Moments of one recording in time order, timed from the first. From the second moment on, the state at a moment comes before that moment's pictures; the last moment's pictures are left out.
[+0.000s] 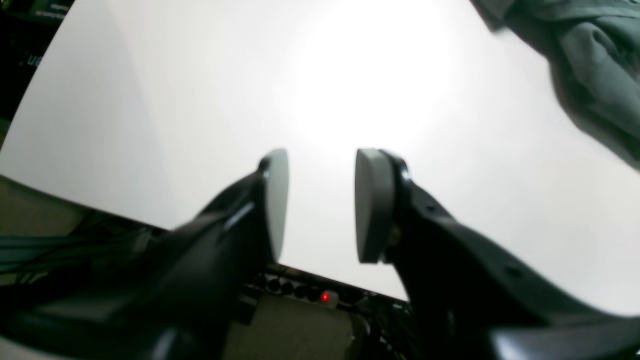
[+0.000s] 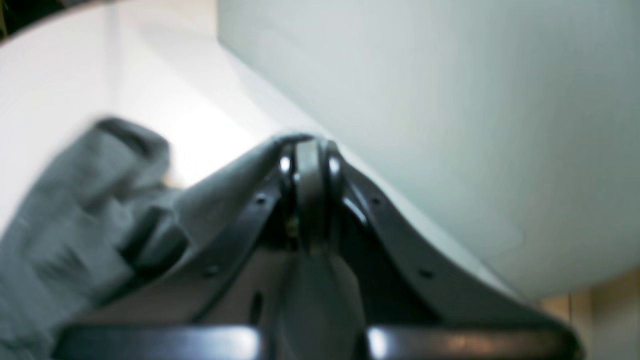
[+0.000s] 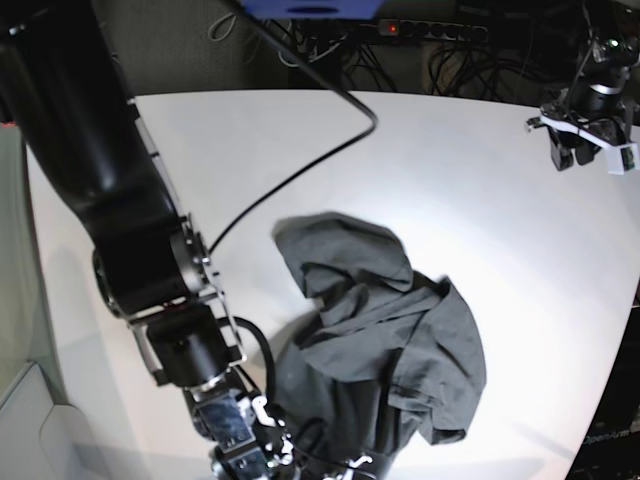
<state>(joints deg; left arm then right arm) 36.4 -16.7 -27.0 116.3 -32.2 -1.3 34.8 64.9 -7.6 -17.8 22.3 -9.9 18.2 1.2</state>
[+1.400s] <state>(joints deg) 37.6 -16.8 -27.1 116.3 -32.2 -1.2 34.2 31.2 -7.8 -9.5 55.9 -9.0 14.8 -18.5</state>
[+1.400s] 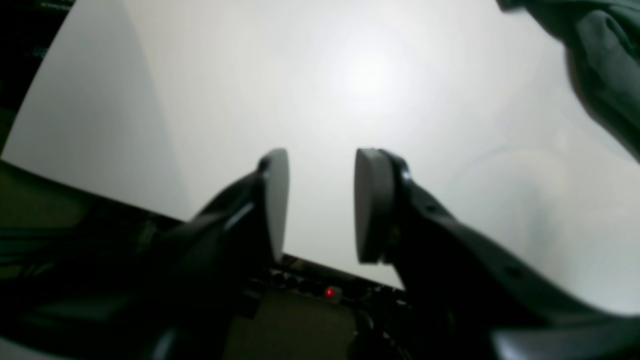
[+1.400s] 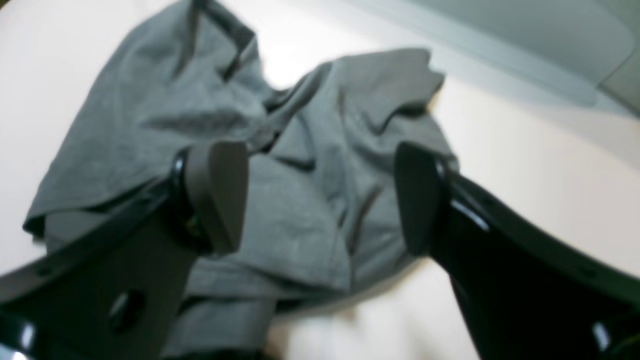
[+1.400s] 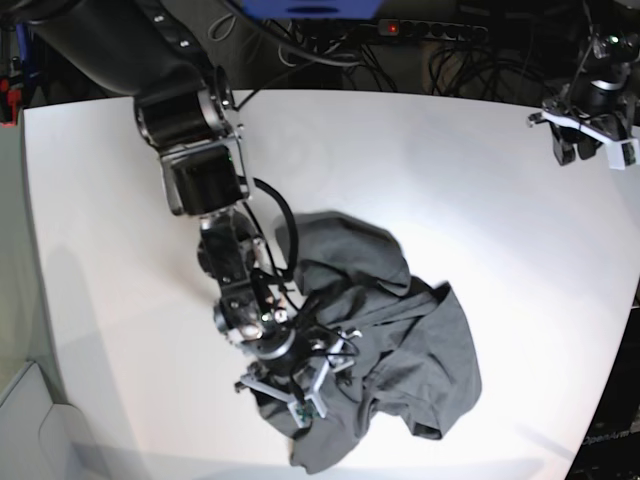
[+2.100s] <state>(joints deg) 37.6 -16.7 -27.1 116.3 -32.2 -1.2 34.2 29.7 -5.4 -9.3 47.6 -9.2 14.9 -18.1</state>
